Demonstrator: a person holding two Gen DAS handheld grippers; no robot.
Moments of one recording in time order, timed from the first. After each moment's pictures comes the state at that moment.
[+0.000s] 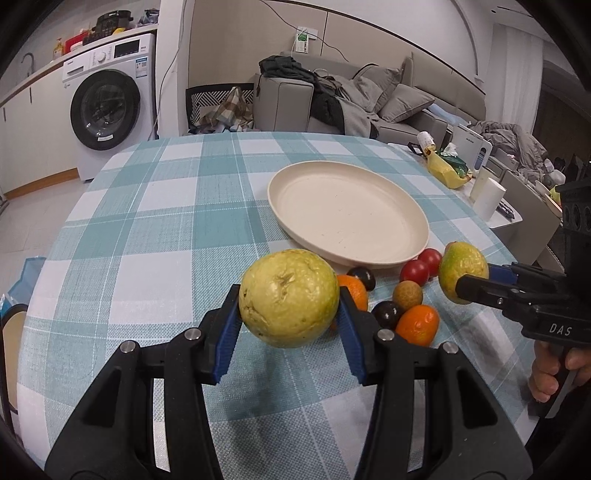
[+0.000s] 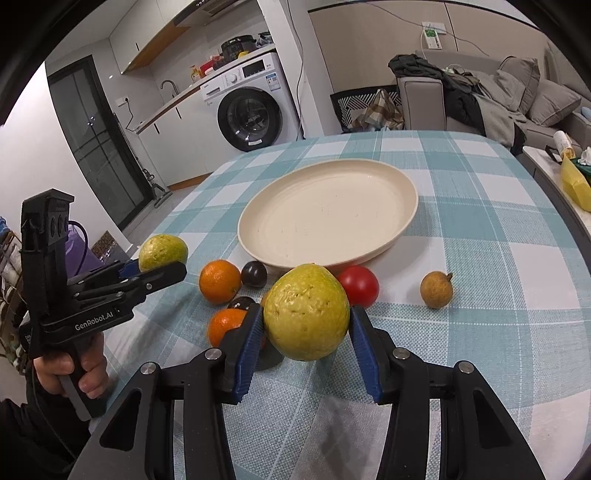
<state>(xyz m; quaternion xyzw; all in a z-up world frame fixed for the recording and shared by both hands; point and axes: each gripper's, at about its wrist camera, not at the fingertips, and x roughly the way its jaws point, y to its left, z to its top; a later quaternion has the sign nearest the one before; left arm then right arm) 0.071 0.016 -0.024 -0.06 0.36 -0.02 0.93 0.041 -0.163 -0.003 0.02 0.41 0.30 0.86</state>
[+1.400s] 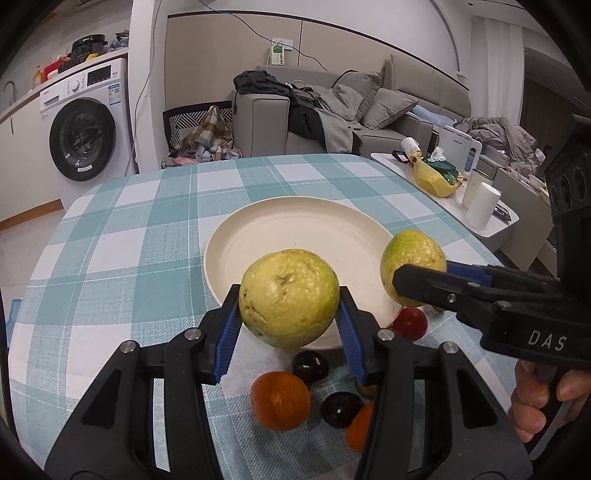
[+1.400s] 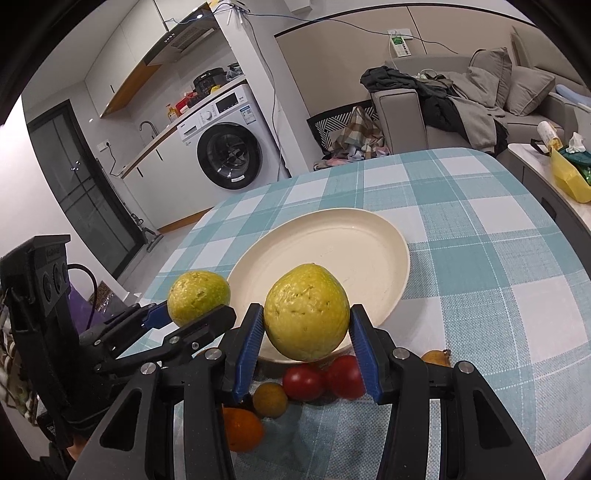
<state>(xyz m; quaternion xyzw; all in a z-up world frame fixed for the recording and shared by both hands) 0.139 -0.032 -0.013 -0.03 0.33 -0.04 0.94 0.089 -0.156 0.016 0.09 0.38 0.27 0.88</state>
